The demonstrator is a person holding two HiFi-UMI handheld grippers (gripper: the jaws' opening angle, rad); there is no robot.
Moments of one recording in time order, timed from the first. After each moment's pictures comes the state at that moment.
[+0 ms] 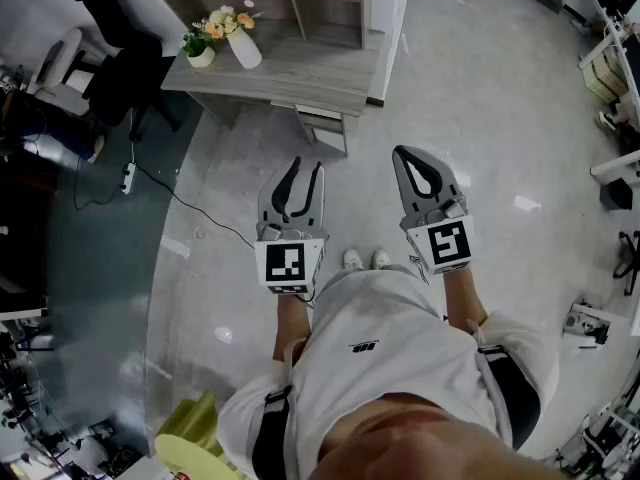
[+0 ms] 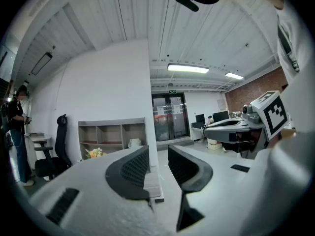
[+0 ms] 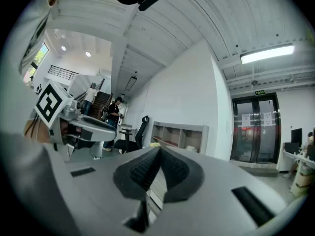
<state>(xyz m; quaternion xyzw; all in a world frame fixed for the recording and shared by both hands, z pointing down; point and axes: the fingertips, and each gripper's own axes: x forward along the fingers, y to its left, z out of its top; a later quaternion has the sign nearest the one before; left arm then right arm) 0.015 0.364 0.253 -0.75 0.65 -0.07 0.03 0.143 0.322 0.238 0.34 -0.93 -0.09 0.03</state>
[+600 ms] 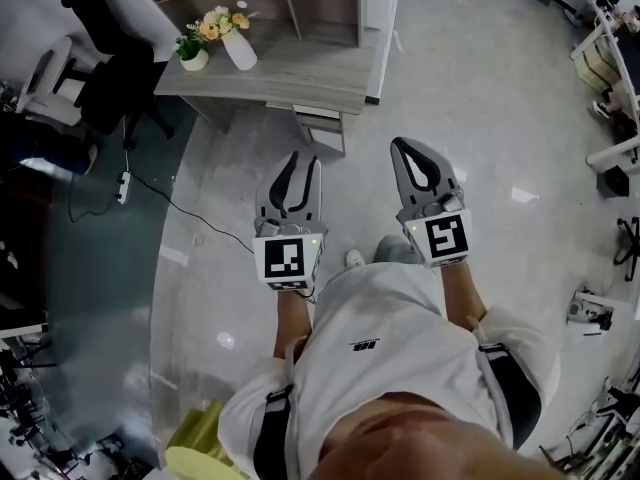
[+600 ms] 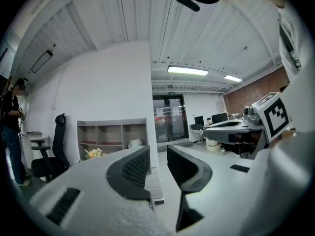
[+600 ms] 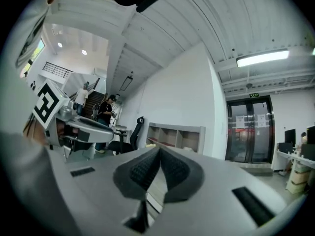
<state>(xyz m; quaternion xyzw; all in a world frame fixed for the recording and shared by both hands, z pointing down) -0.012 0.358 0.259 -0.76 0.64 -0.06 0.03 0.120 0.318 0.242 0.38 -0.92 -0.09 0.02</state>
